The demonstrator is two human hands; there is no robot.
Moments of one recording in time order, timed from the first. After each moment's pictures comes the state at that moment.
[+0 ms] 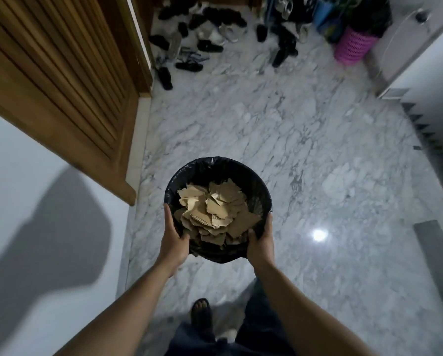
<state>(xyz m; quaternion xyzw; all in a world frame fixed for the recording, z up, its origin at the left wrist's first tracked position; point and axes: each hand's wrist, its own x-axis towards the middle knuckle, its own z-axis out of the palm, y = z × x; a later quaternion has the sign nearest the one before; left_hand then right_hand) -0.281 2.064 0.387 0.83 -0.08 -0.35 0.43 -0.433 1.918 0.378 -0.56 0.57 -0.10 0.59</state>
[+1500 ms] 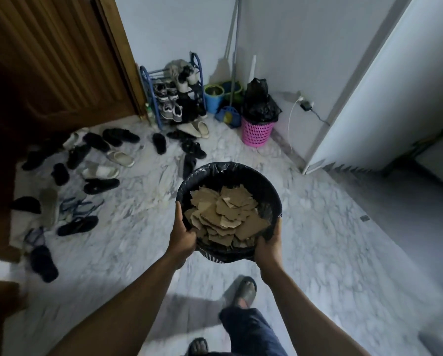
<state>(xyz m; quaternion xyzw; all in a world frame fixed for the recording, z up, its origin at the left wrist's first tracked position) 0.089 1.049 0.414 0.71 -0.27 -0.45 0.47 -0.128 1.003 0.426 -0.41 0.61 -0.33 0.59</state>
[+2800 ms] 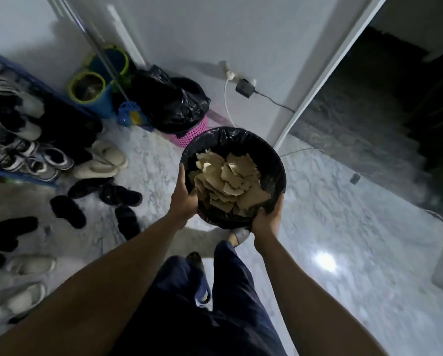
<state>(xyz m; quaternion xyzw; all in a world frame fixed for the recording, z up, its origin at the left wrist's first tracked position) 0.080 0.248 0.307 0.66 -0.49 -0.53 0.21 -0.113 0.328 0.298 -0.09 0.80 -0.37 0.46</state>
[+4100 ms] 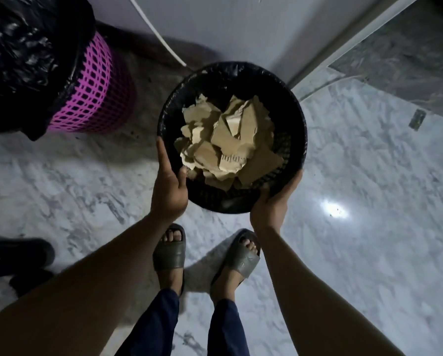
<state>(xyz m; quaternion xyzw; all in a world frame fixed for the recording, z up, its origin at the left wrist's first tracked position) -0.008 0.047 -0.173 0.60 -0.66 -0.44 0.13 -0.172 0.151 -0.160 -0.06 0.90 -0.29 0.32</state>
